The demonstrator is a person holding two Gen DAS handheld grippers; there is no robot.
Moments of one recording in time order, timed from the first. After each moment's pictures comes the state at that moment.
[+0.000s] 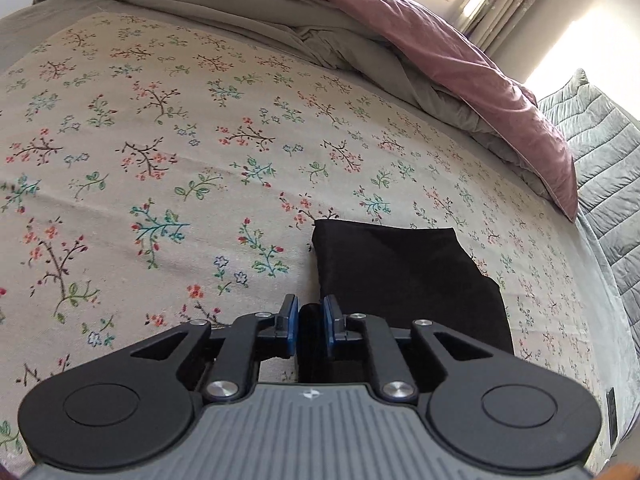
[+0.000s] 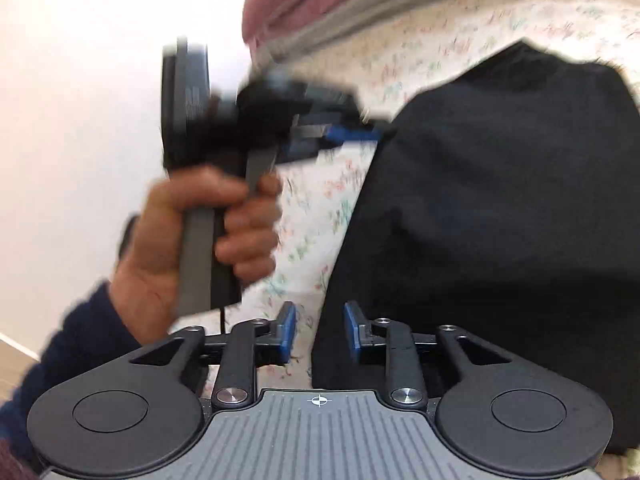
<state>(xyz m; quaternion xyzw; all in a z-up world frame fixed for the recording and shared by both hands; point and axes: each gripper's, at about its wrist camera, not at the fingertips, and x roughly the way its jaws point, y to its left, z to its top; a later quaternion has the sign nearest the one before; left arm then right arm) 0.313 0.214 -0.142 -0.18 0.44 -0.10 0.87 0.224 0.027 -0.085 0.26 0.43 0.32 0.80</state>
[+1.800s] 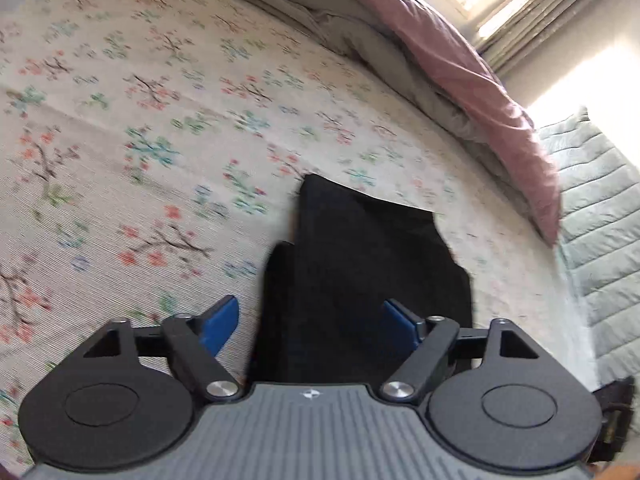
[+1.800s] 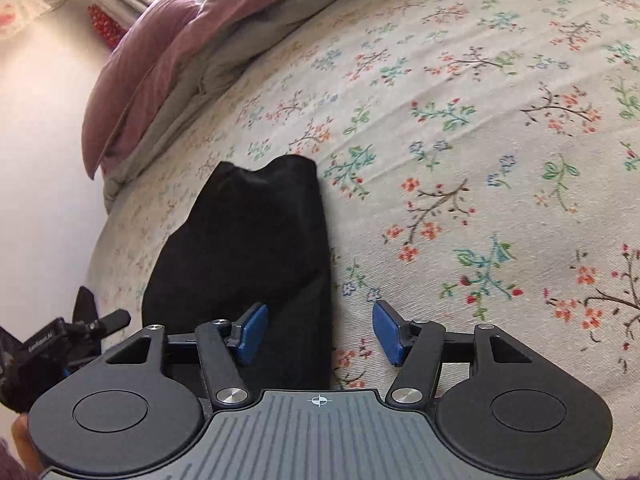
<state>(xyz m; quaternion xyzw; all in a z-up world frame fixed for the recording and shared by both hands) 0.286 0.202 -0.164 -0.25 0.45 -0.09 0.85 0.300 -0.144 -0.156 0.35 0.44 0.12 0.82</state>
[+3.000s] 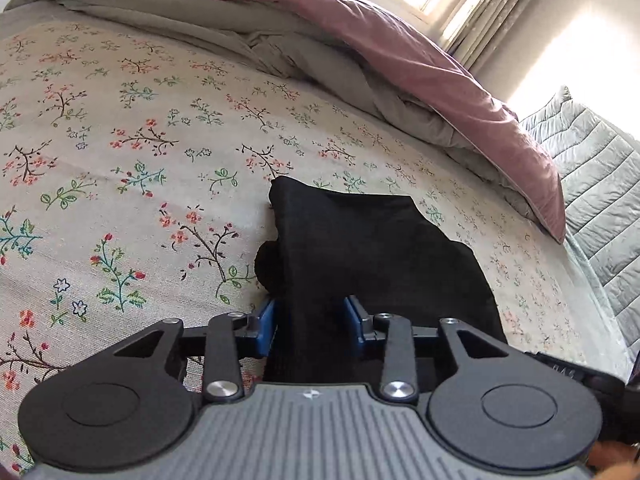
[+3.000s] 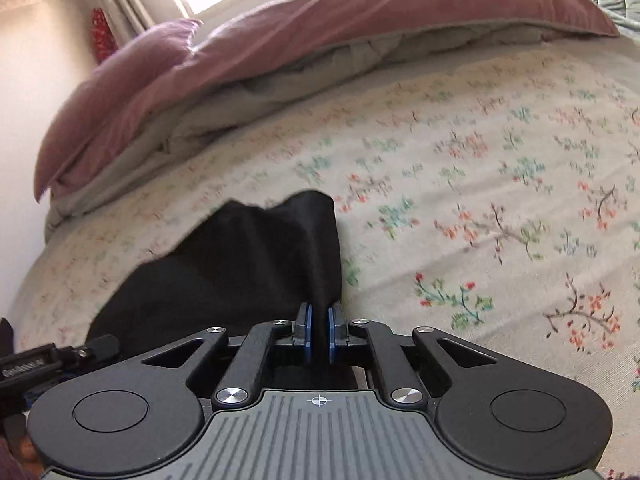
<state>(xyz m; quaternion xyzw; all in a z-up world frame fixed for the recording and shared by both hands) 0.356 0.126 -0.178 -0.20 0.39 -0.11 0.89 0.385 -0.140 -0.147 0.25 0.36 0.02 0.90</state>
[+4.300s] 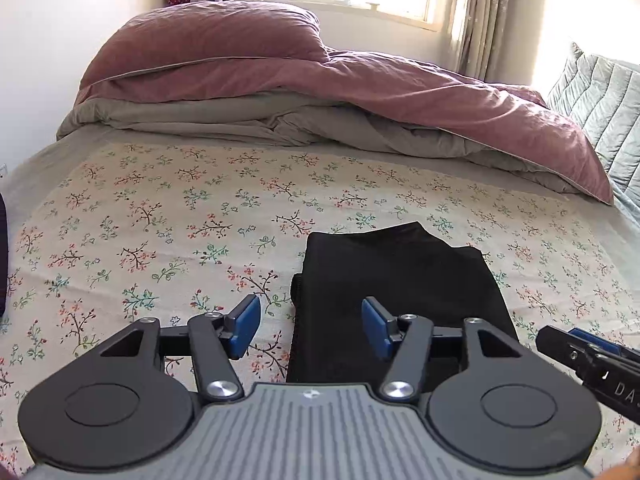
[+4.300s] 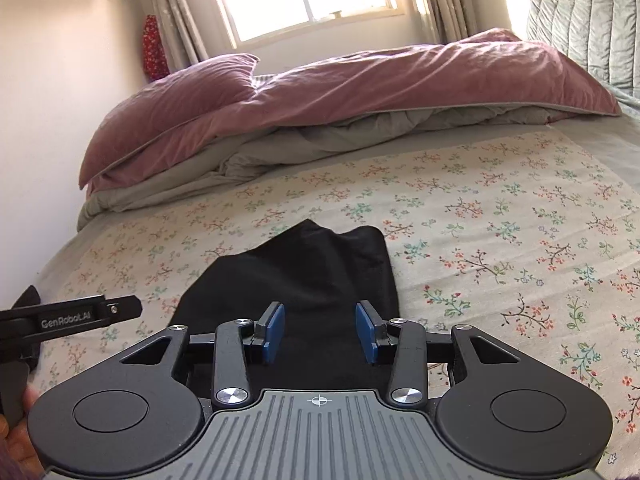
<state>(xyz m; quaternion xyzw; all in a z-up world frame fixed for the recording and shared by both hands) 0.269 0.077 -0.083 -0.04 0.34 -0.01 0.94 0.283 -0.107 -0.060 0.19 0.29 0.04 0.94</state>
